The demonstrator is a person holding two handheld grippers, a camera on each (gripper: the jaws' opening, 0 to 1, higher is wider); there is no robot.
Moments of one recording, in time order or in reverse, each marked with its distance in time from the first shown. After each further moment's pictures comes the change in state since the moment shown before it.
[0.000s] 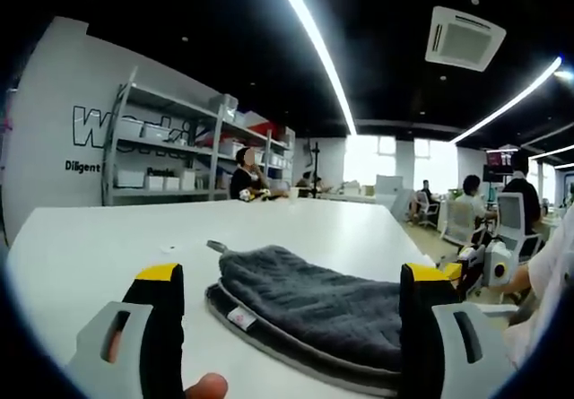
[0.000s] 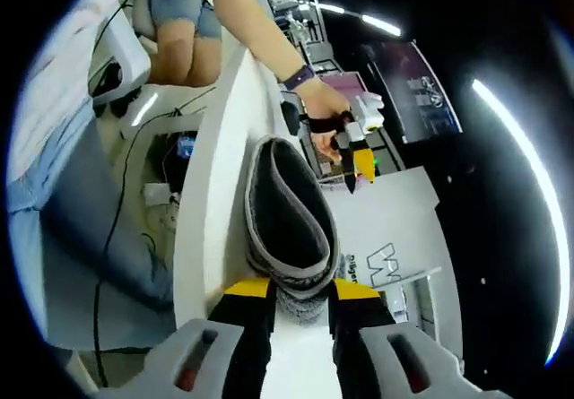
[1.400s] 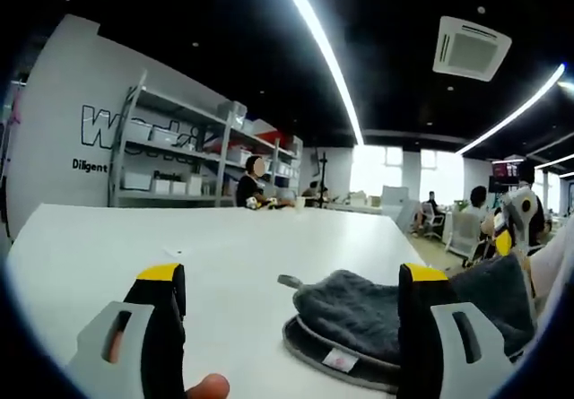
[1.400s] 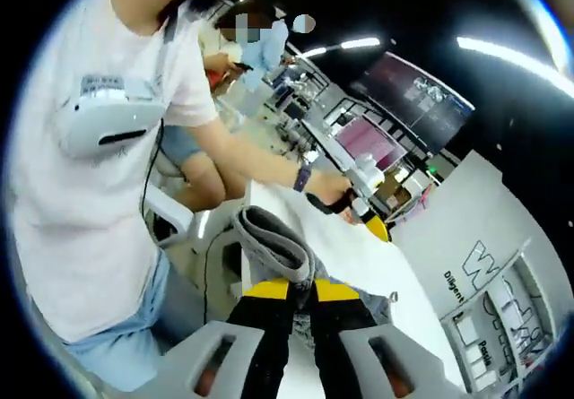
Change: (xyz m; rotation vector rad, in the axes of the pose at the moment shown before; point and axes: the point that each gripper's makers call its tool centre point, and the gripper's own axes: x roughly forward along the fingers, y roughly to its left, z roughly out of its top) left arm -0.007 0.010 0.011 -0.030 -0.049 0.032; right arm -0.076 -0.067 0.092 0.470 -0.310 0.387
